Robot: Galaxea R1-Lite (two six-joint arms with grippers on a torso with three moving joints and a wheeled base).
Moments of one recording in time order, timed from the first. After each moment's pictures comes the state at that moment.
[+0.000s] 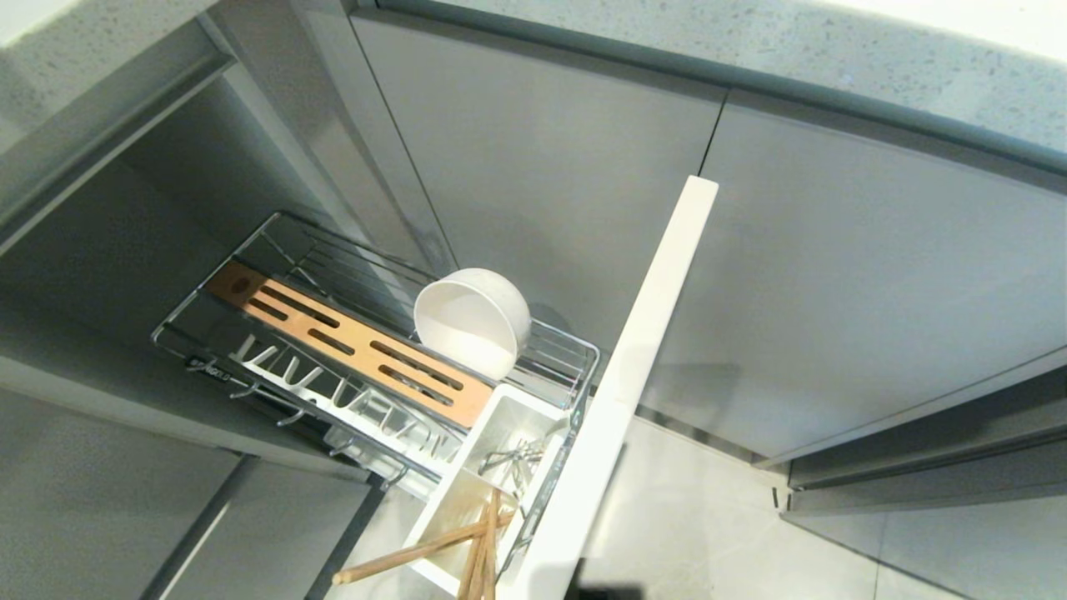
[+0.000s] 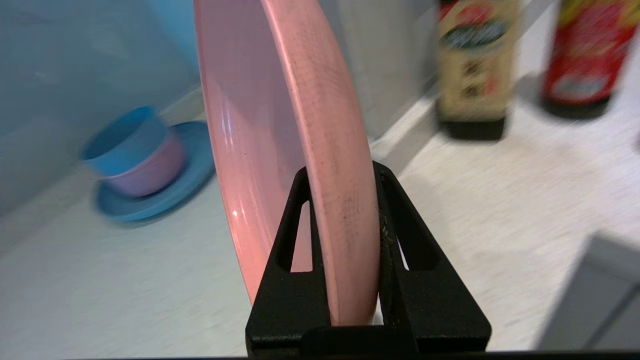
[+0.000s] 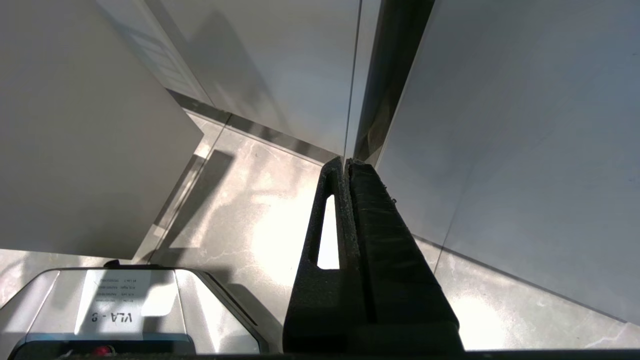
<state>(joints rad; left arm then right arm) -0.54 1.27 -1.91 -0.08 0.79 0.68 0.01 0.00 0.00 0.00 0.00 0.02</state>
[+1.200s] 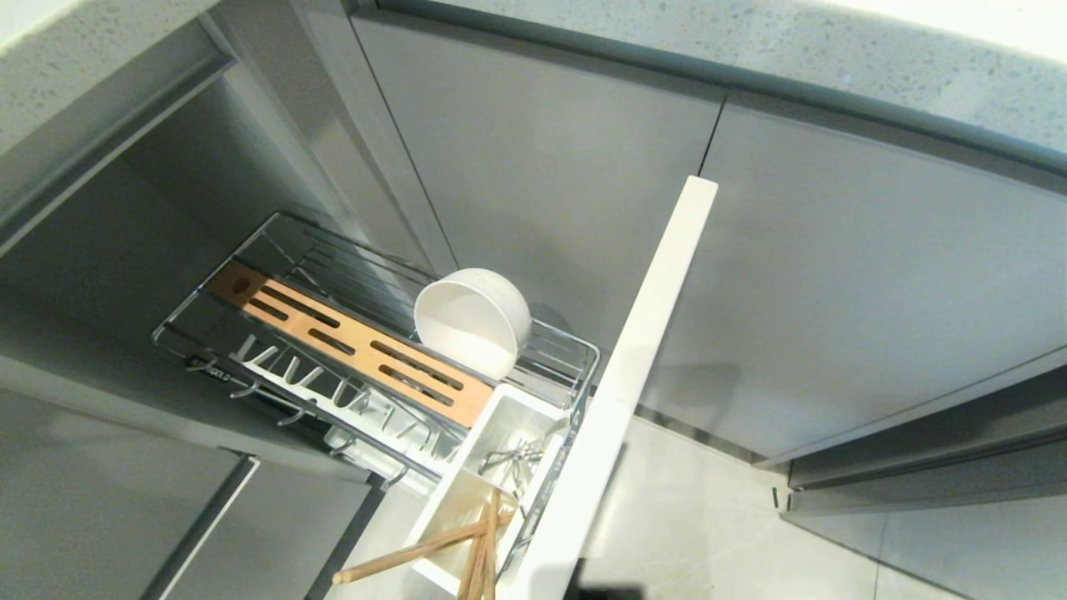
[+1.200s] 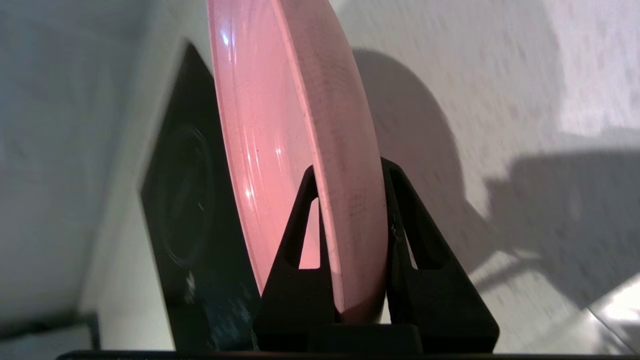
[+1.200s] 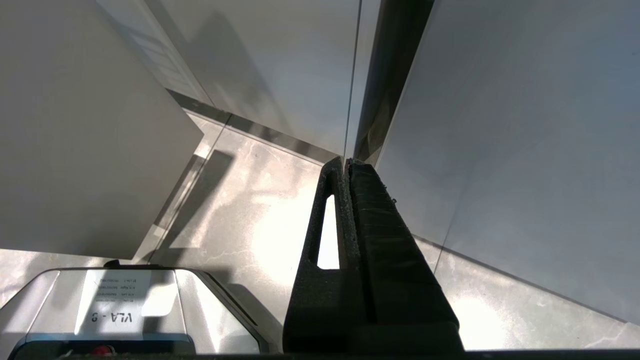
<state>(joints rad) 0.44 1.08 -1.92 0.96 0.38 0.51 0.01 0.00 0.00 0.00 0.00 0.02</state>
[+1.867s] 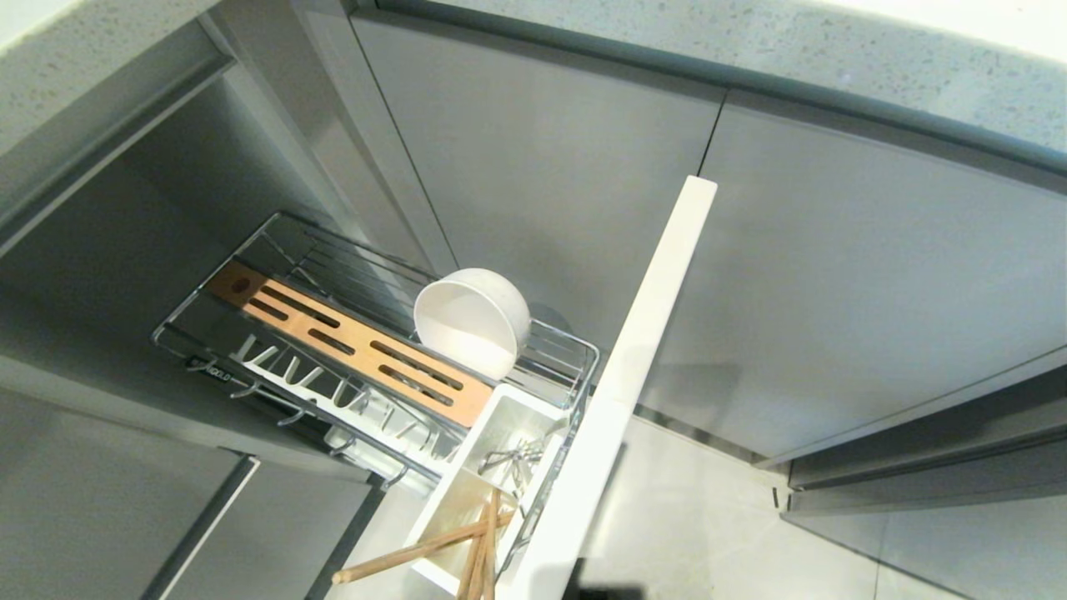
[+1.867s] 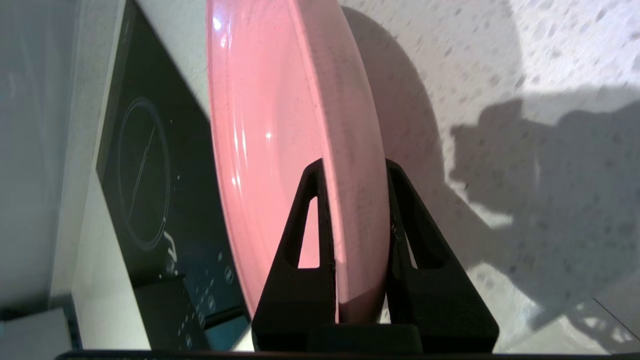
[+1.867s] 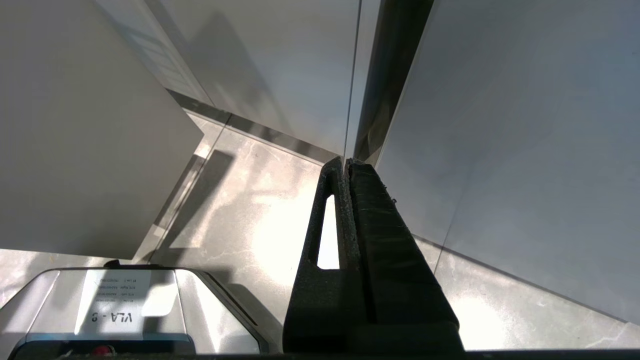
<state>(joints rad) 0.42 1.13 -1.92 1.06 0.37 0.45 0.01 0.00 0.00 0.00 0.00 0.02</state>
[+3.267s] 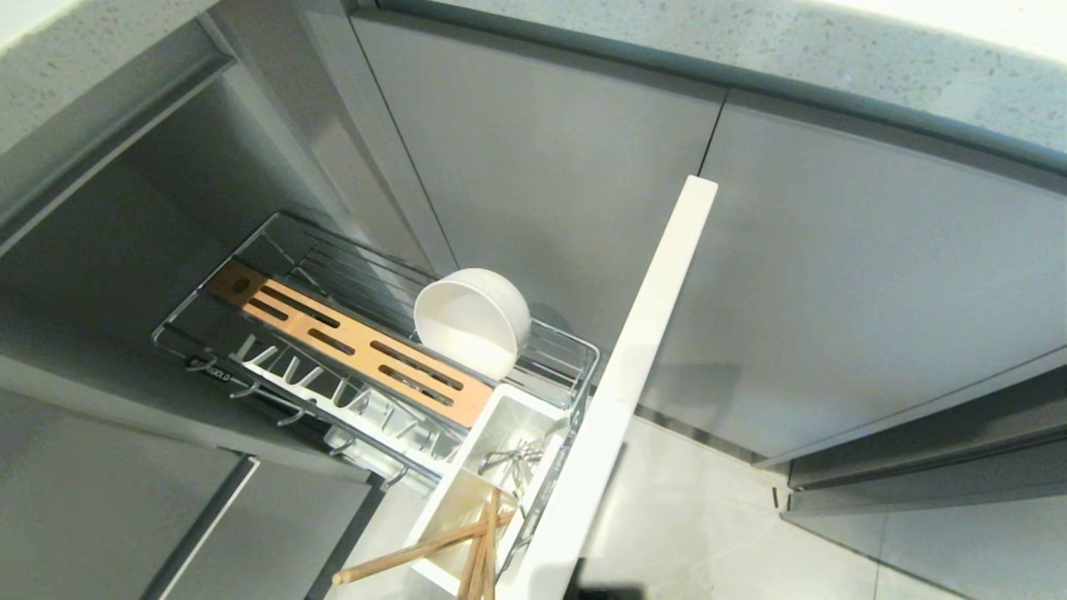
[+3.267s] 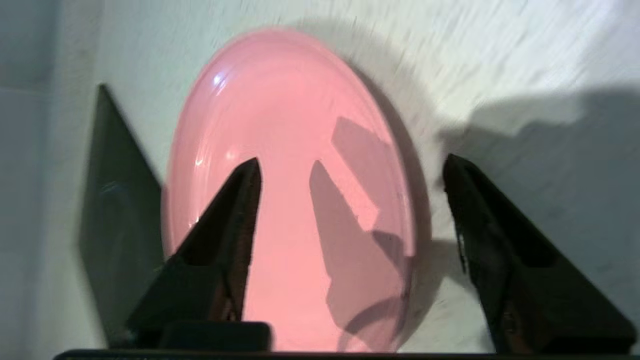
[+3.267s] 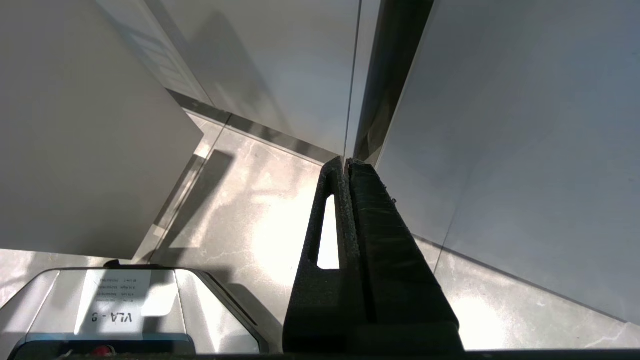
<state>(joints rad) 0.29 1.22 -1.92 0.91 0.40 0.49 0.01 0.00 0.00 0.00 0.00 0.02</state>
